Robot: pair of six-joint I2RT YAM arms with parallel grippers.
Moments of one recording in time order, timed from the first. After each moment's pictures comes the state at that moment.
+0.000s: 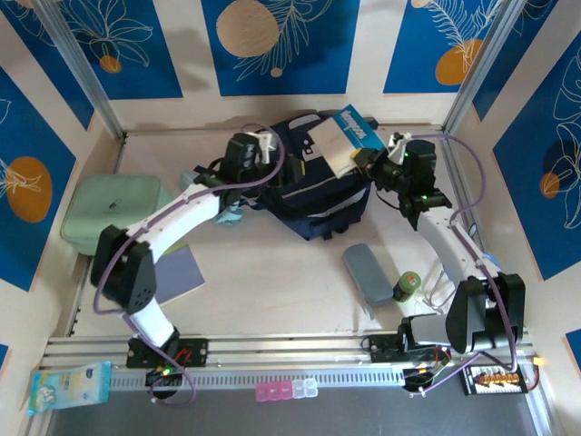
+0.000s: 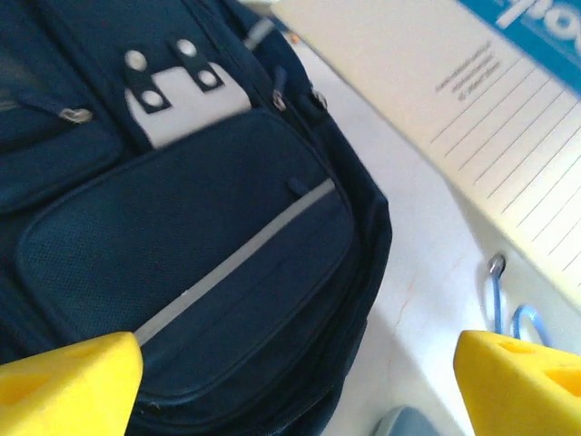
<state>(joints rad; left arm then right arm) -0.58 1.72 1.40 -0.23 0.26 -0.48 0.09 1.30 0.98 -0.01 -0.52 0.99</state>
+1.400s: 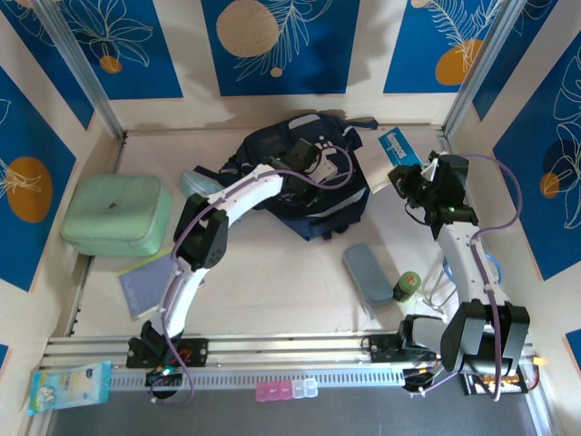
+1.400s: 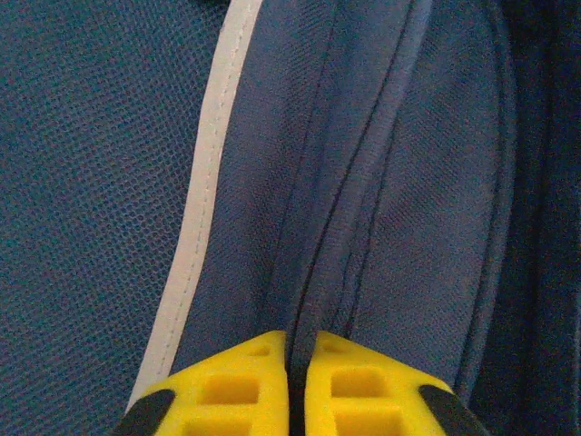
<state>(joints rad) -0.69 2.30 2.04 -0.73 0.17 0.19 -0.12 1.17 0.91 -0.24 -0.47 0.88</state>
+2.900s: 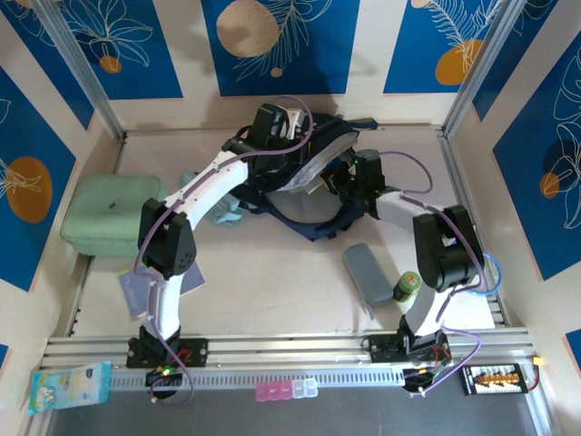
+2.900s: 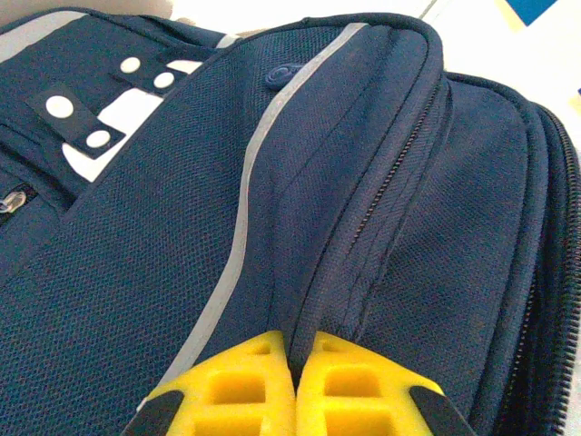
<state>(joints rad) -0.58 2.05 1.94 -0.47 0.22 -0.36 0.29 1.79 1.05 0.19 -0.37 1.21</state>
